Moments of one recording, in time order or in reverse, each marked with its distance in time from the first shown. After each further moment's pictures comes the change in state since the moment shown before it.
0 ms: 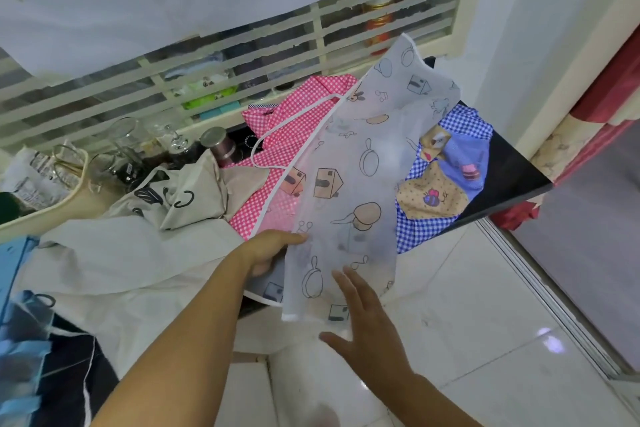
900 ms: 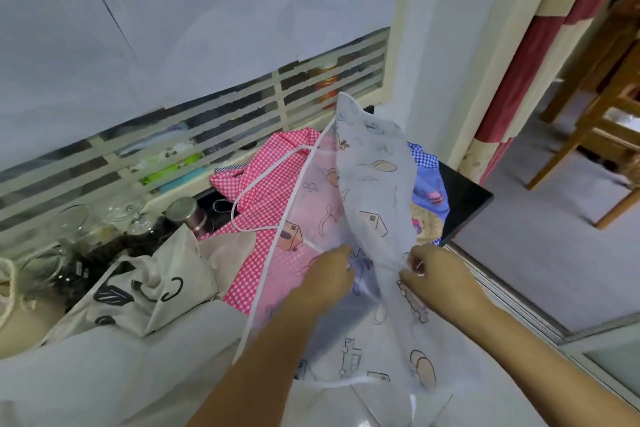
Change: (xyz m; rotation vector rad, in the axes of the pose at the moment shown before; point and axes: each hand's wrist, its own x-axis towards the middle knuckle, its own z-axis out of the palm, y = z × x) left_hand 0.030 0.044 0.042 0.999 -0.101 0.577; right_hand 0.081 -0.062 -0.110 -0.390 0.116 0.626
